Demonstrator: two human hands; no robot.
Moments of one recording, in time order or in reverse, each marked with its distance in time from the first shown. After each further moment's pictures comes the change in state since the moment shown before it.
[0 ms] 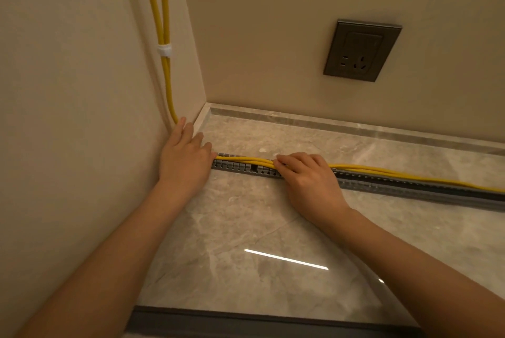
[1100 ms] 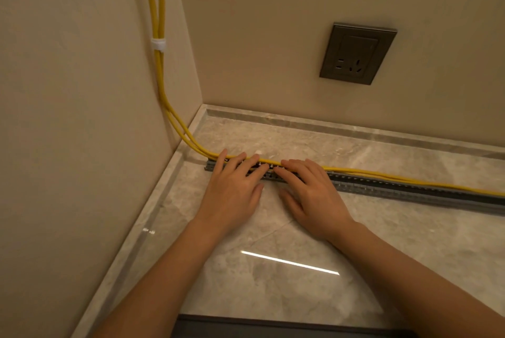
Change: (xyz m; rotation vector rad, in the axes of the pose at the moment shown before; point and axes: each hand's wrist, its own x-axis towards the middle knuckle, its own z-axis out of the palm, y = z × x) left_hand -0.022 0.078 -0.012 -0.512 0.229 0.119; right_hand -0.022 0.003 -0.002 0.222 -0.016 0.088
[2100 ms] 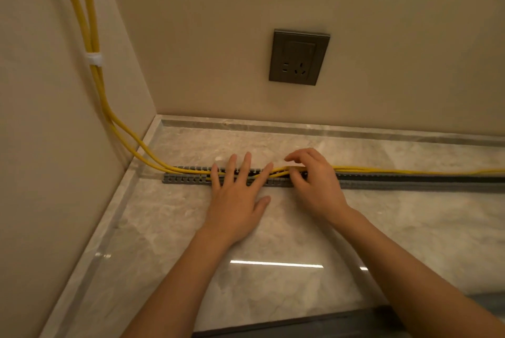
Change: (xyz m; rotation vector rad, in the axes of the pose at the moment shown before) left_hand 0.022 0.059 0.025 -0.046 -0.250 -0.005; right_hand -0.010 0.034 -0.045 0.205 0.091 0.515
